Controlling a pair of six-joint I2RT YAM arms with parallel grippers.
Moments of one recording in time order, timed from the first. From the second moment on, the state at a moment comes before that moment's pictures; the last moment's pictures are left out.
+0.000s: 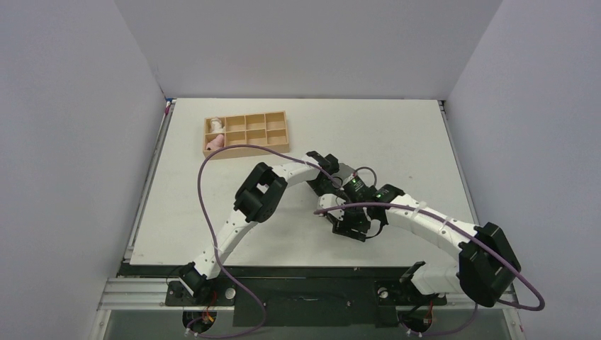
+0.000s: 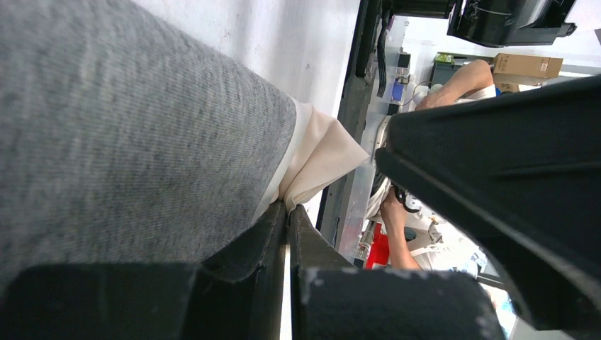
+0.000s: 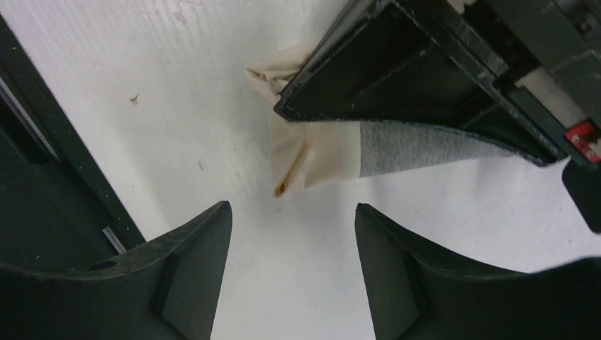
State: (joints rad) left arm -0.79 2.64 2.08 -1.11 1.19 0.19; right arm 0.69 1.26 0.80 -0.78 -0.15 -0.66
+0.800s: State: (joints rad) left arm -0.79 2.65 2.09 -1.13 1.21 0.20; right arm 0.70 1.52 0.83 -0.70 -0.13 -0.69
